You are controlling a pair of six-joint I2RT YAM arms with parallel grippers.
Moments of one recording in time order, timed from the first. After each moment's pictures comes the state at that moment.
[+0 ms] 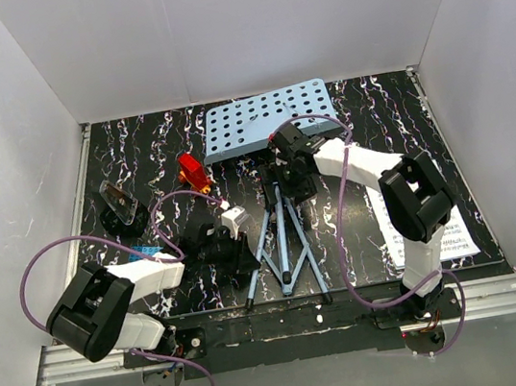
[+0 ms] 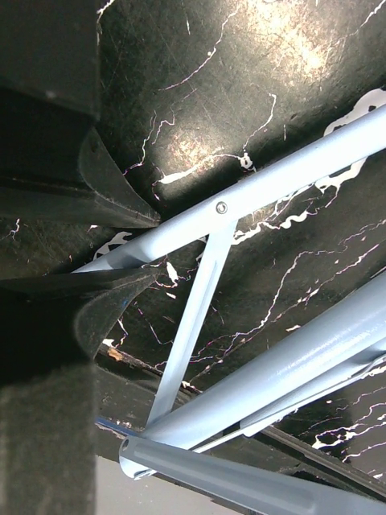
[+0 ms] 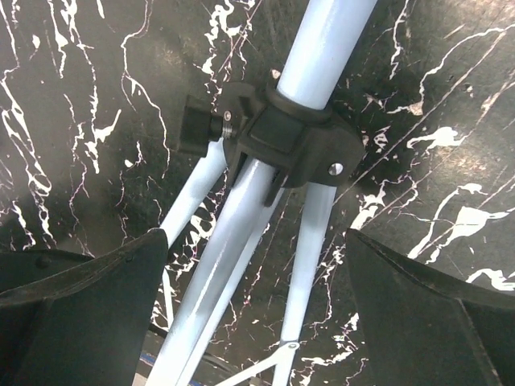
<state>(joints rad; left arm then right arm) -0.62 1.38 0.39 0.25 0.60 -0.25 0.64 1.87 1.39 -0.67 -0.23 0.42</state>
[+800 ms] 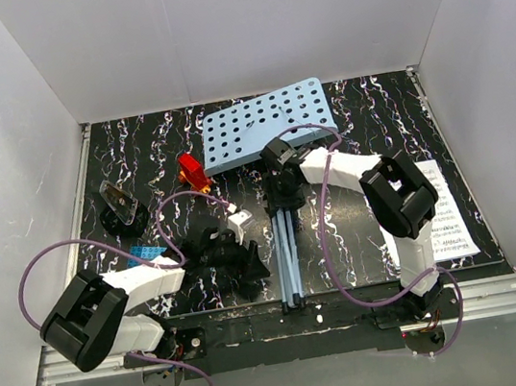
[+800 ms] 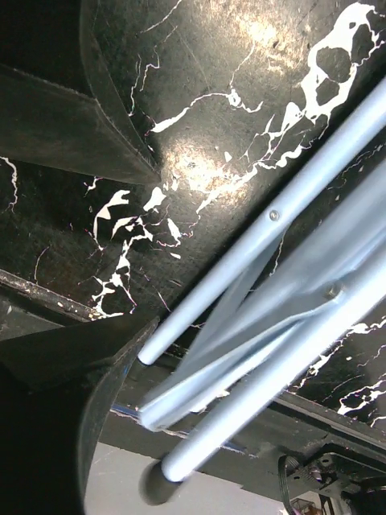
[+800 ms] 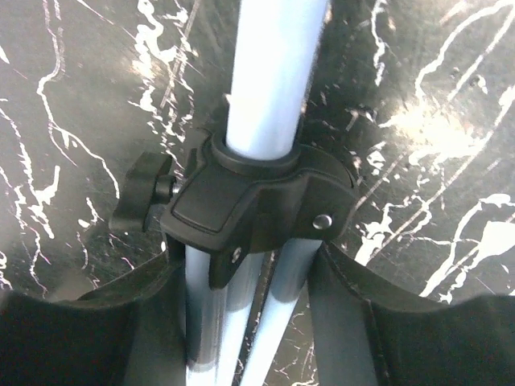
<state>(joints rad) -0.69 1.33 0.39 0.24 0.61 -0.21 0.70 1.98 1.40 -0.64 -0.08 0.55</state>
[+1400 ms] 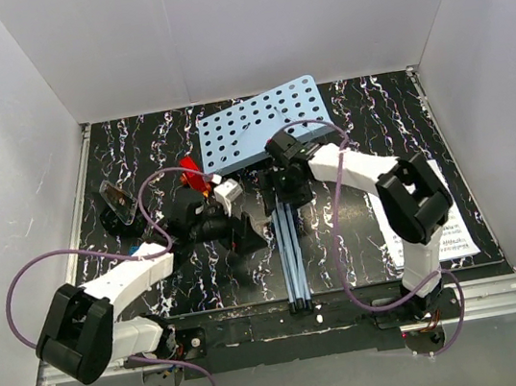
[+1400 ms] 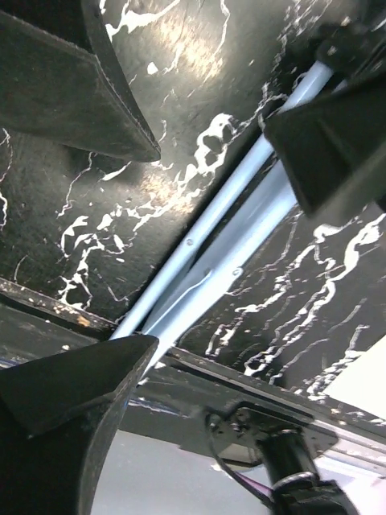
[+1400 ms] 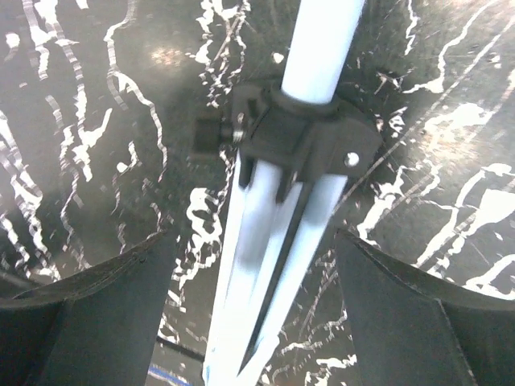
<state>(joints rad) -0.56 1.25 0.55 0.12 0.67 -0.19 0.69 1.90 1.37 -0.66 -0.14 0.52</state>
